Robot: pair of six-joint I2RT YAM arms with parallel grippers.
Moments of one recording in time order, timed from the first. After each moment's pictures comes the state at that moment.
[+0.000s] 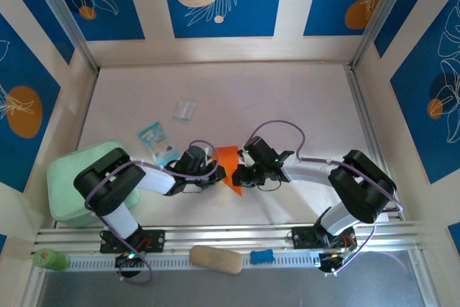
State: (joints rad) left arm -0.78 1.66 0.47 0.48 0.35 -1.12; right arm 0.78 1.52 0.66 -0.16 -0.44 0.75
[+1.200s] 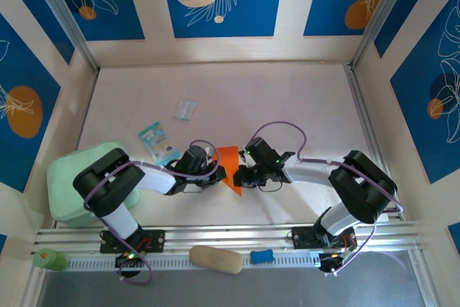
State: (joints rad) left arm -0.78 1.65 0.48 0.45 0.34 -1.12; right arm 0.77 1.51 0.63 -0.15 -0.43 0.75
